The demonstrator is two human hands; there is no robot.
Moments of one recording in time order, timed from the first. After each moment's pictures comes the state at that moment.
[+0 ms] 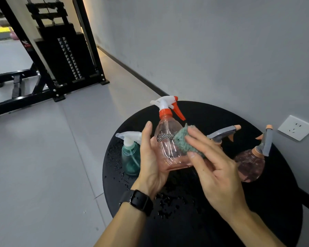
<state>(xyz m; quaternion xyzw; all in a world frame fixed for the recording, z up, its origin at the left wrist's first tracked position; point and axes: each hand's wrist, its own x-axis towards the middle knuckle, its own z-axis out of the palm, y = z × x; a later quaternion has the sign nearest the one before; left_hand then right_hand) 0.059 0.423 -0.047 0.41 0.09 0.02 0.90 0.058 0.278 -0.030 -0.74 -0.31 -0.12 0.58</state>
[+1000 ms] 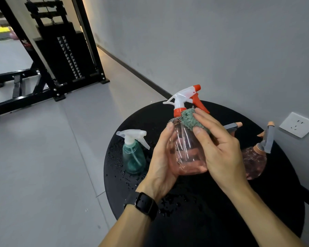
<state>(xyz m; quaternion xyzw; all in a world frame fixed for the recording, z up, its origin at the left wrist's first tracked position) 0.052 0.406 -0.046 0.42 0.04 -0.04 0.91 0.084 0.286 -0.014 -0.73 -0.24 -0.10 0.63</state>
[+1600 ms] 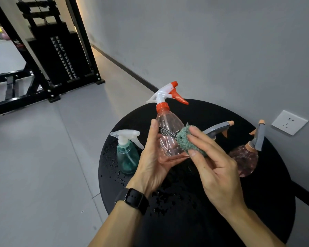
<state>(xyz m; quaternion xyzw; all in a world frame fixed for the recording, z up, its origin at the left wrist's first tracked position) 0.056 0.416 -0.042 0.43 0.09 -0.02 0.90 0.059 0.266 -0.039 -0.73 -0.28 -0.12 0.61</state>
